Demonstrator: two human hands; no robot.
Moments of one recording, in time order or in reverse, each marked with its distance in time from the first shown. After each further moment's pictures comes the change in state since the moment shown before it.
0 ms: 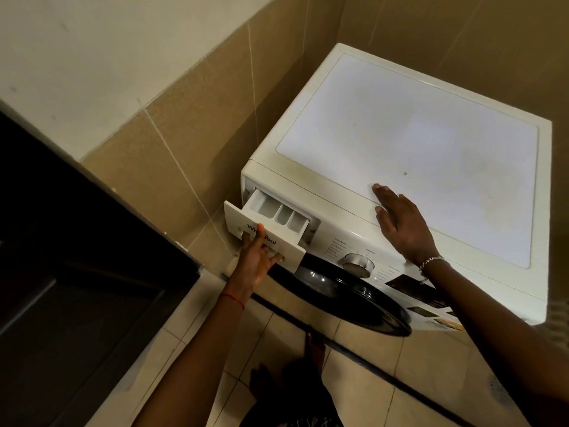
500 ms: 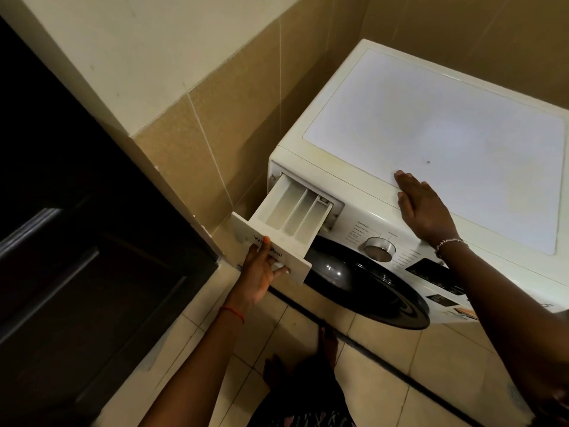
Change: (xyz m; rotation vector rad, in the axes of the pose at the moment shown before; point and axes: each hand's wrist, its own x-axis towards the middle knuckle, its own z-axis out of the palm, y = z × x) left_hand -0.056 -0.003 -0.055 0.064 -0.044 -0.035; right_hand -0.001 -0.004 0.005 -0.134 0.001 -0.006
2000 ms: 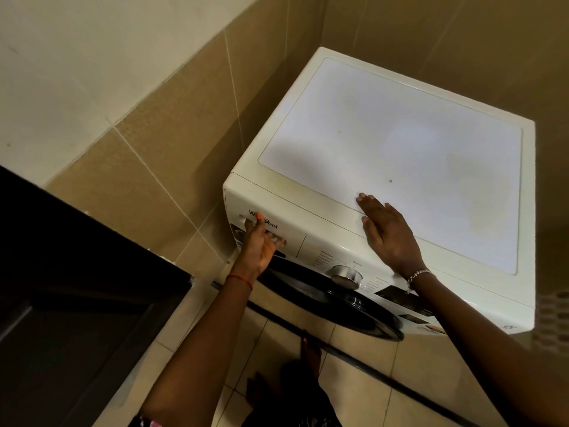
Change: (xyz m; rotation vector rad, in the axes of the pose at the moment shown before) left_hand 0.112 0.016 0.098 -0.026 0.097 0.004; right_hand 0.005 0.014 0.004 0.159 0.015 -0.004
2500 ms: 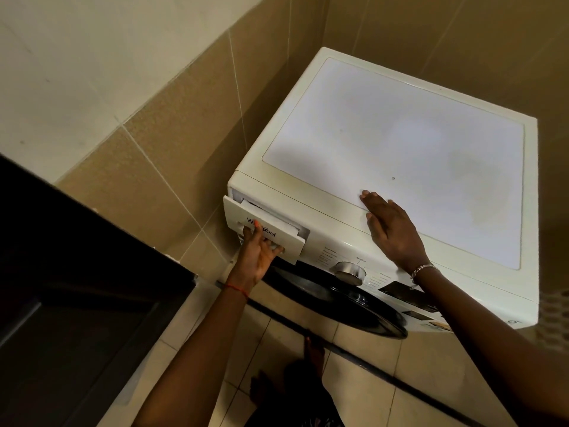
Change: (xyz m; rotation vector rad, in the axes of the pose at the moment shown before) left_hand -0.020 -0.002 -0.021 -0.084 -0.049 -0.010; right_hand -0.001 -0.001 -0.002 0.045 0.014 0.006
